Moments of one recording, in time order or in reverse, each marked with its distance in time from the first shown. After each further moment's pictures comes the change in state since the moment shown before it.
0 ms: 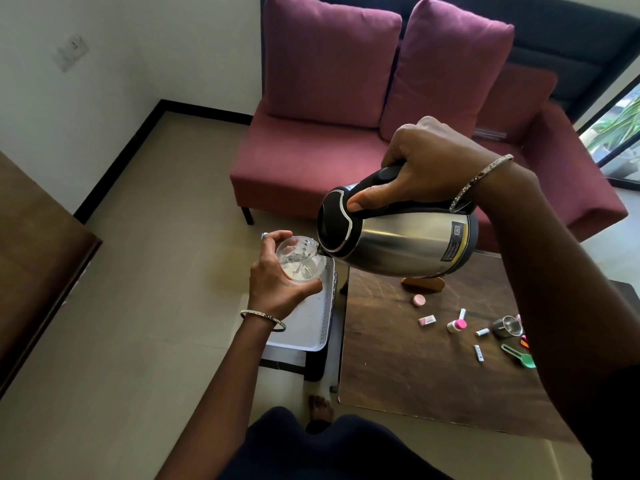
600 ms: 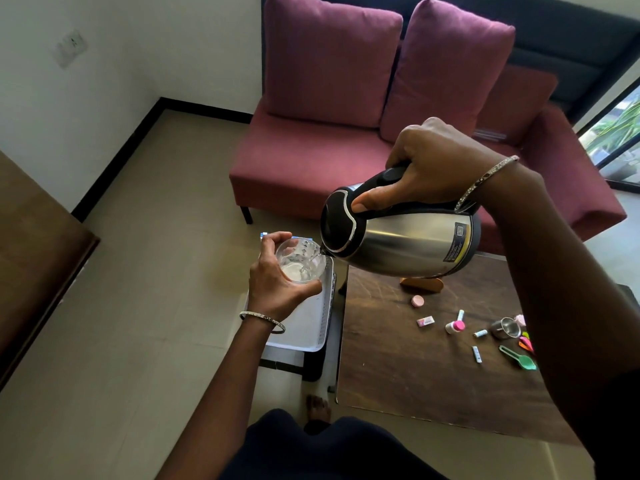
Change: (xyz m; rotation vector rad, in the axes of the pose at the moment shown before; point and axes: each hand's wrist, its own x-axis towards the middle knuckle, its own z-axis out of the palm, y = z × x) left_hand 0.000 -0.004 0.003 -0.007 0.006 -0.003; right_hand 0.000 0.004 -0.001 -0.007 -0.007 0.013
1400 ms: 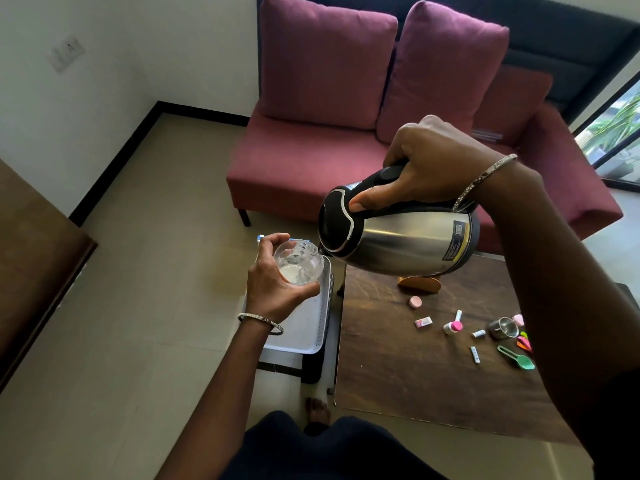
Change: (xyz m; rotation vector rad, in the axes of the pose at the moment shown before) left_hand 0.002 0.001 0.005 -0.008 -0.023 0.014; right_hand -0.005 0.004 -0.008 0.014 -0.001 0.019
